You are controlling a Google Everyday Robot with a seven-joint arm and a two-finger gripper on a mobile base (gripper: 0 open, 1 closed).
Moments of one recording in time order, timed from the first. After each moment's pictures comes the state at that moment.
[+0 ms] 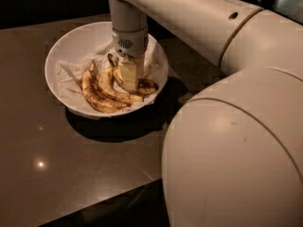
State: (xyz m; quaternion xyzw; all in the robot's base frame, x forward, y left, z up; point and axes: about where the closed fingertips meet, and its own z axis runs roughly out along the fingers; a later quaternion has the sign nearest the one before) arm 0.597 0.032 0.862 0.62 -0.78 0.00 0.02
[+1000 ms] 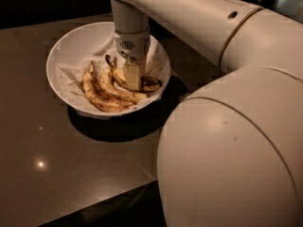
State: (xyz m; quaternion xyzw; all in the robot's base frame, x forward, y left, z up) arm 0.595 0.029 0.857 0.62 -0.78 -0.01 0.03
